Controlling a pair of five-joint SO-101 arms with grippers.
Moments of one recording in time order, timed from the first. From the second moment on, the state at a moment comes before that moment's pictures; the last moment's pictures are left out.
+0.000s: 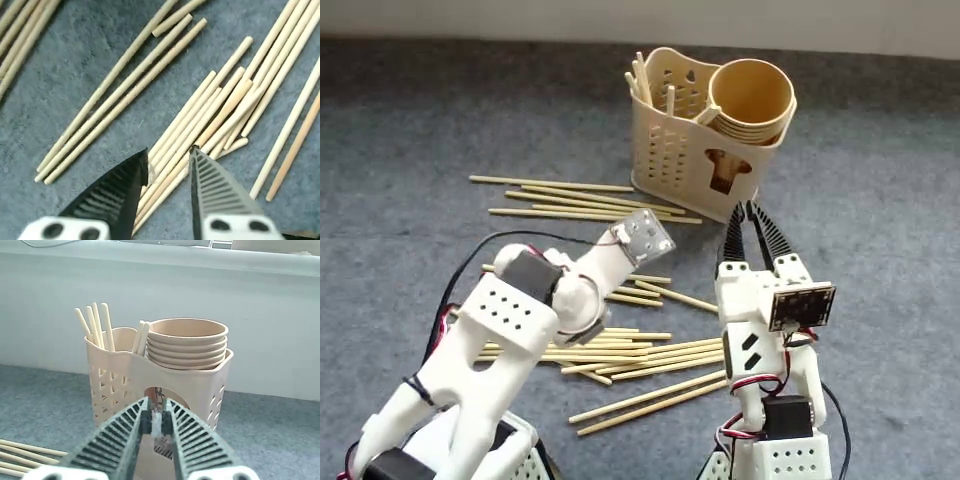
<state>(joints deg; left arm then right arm) 21.8 -33.8 43.8 76.7 -22.9 -9.2 -104.0 95.9 11.6 5.8</state>
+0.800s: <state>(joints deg) 21.8 -33.9 59.3 72.3 -29.3 -9.4 -104.0 95.9 11.6 5.8</state>
